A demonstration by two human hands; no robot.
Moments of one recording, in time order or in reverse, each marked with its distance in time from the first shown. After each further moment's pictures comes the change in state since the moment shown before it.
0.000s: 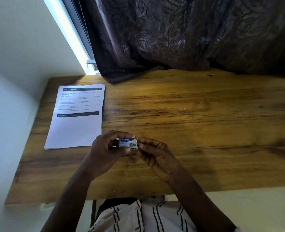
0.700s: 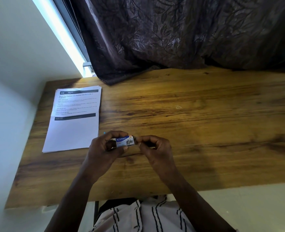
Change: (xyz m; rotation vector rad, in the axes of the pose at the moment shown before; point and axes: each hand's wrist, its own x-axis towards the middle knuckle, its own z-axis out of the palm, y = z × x) left_hand 0.000 0.002 0.016 -0.168 0.083 -0.017; right_hand -0.002 0.005 -0.005 -0.751 0.208 -0.522
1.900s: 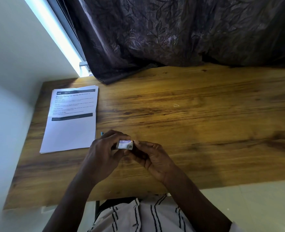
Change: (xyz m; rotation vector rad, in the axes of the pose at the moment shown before) left_hand -0.002 0.016 0.008 0.532 -0.059 0.255; right_hand 0.002 -0.001 -0.004 0.748 -0.214 0.572
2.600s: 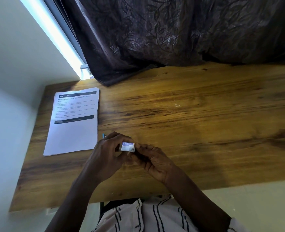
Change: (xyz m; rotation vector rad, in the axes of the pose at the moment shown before) left_hand 0.005 0.002 0.000 0.089 -0.080 0.002; right_hand 0.009 0.006 -0.007 0.067 0.006 0.089
